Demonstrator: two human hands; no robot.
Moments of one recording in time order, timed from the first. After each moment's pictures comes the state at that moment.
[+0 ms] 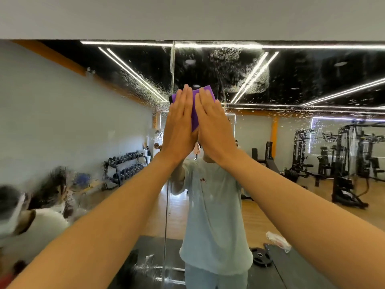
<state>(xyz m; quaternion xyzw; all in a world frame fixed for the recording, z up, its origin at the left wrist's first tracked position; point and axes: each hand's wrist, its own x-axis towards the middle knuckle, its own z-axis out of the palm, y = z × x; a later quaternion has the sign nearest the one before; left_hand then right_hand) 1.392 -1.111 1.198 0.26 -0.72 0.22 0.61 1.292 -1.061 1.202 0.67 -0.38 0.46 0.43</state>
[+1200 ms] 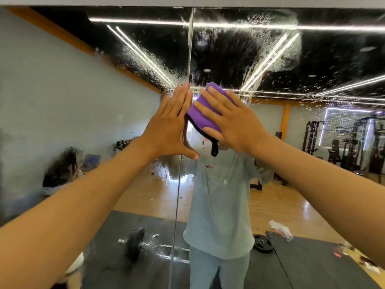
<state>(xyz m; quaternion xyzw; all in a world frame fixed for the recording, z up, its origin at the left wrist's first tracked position) 1.475 -1.101 1.167 0.38 -0.78 0.36 0.34 1.239 -1.083 1.199 0.71 -0.34 0.16 0.60</state>
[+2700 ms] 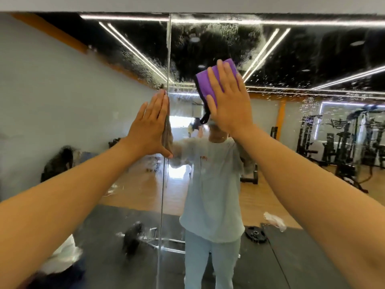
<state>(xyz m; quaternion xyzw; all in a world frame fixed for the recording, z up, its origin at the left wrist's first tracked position) 1.464 -1.060 1.151 0.51 -0.75 0.33 0.27 1.212 -1.068 1.214 0.63 -0.44 0.35 0.54</state>
